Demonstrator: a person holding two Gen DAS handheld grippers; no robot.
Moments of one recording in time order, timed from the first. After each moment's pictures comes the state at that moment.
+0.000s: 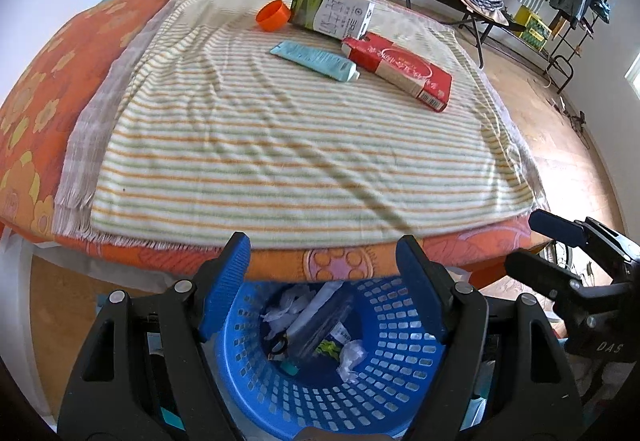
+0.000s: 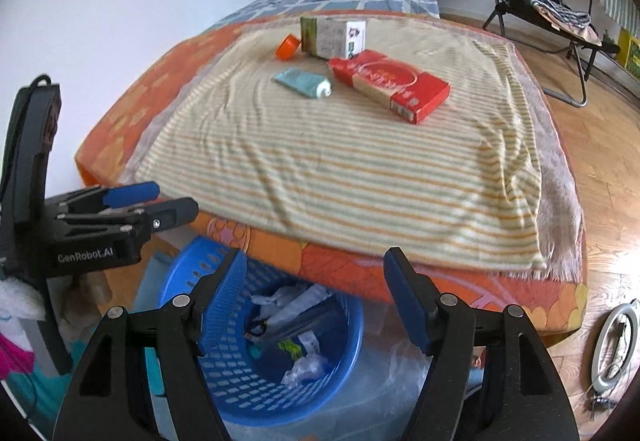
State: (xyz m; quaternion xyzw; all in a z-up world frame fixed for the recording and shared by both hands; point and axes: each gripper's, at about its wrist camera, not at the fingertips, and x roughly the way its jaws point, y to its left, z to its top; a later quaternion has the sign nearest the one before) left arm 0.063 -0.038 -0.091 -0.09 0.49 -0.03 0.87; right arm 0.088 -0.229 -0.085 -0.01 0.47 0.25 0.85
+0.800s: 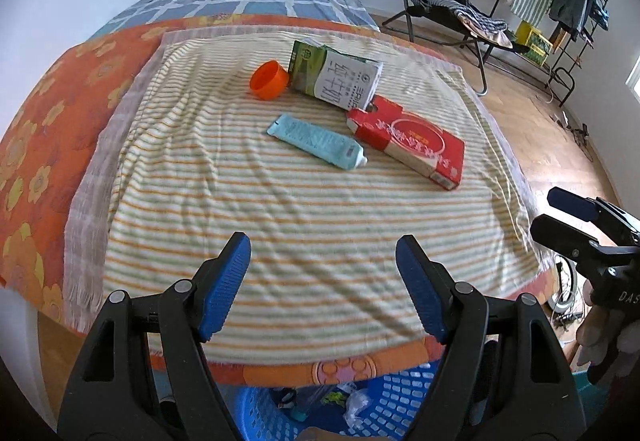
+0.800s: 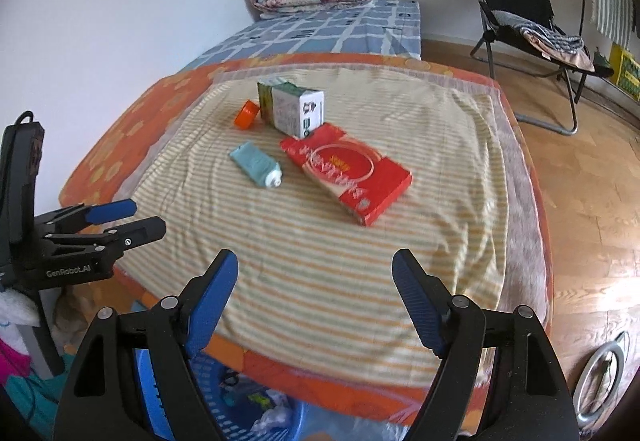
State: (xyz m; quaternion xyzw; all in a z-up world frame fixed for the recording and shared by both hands) left arm 0.142 -0.027 -0.062 -0.08 0.46 -0.02 0.88; right arm 0.182 -0.247 -0.053 -0.02 0.43 0.23 0.87
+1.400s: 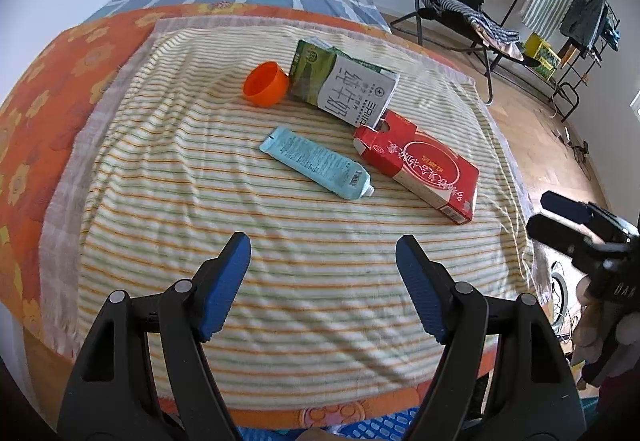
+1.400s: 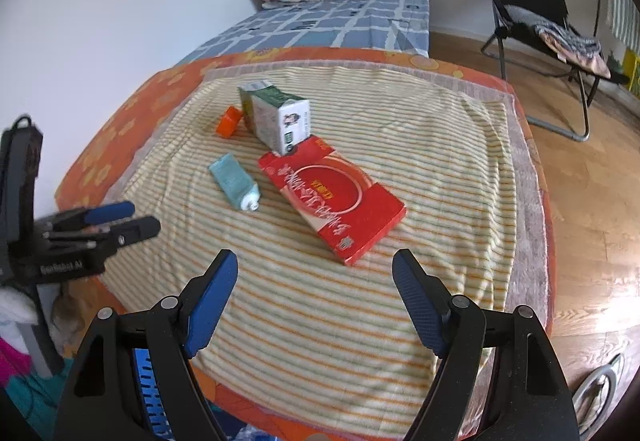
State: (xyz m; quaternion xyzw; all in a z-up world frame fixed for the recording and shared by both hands) left arm 0.192 -0.025 -0.078 -0.11 0.47 -0.01 0.87; right arm 0.241 -0.252 -0.064 -0.01 0.46 0.25 0.86
